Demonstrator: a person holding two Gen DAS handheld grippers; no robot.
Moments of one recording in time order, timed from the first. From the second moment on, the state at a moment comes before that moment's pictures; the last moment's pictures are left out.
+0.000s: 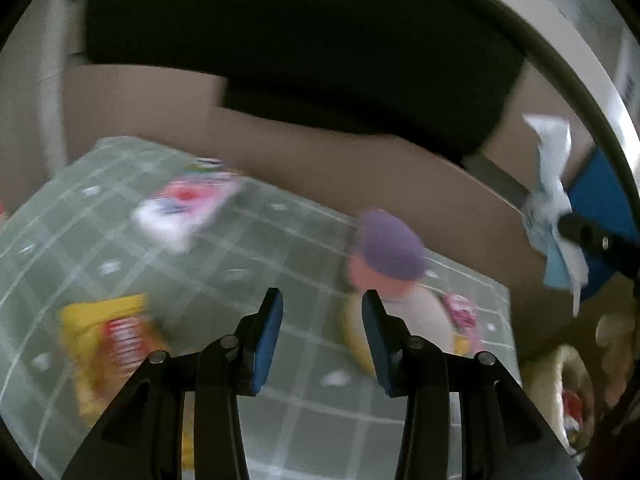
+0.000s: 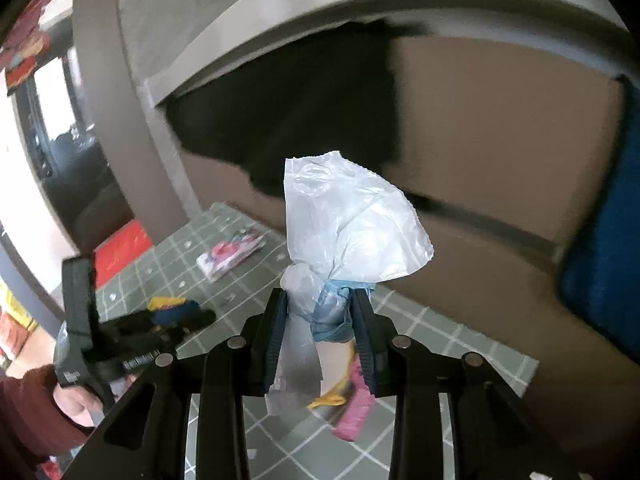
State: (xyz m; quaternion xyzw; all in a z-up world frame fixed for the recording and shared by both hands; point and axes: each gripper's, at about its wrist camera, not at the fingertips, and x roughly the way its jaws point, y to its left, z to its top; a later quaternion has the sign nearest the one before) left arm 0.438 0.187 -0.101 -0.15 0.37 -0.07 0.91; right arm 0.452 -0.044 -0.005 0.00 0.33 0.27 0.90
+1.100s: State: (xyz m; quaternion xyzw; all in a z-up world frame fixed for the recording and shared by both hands) left arm 0.446 0.116 -0.059 -0.17 0.36 -0.01 0.92; right arm 0.422 -0.106 -0.018 0.05 0.32 0.24 0.91
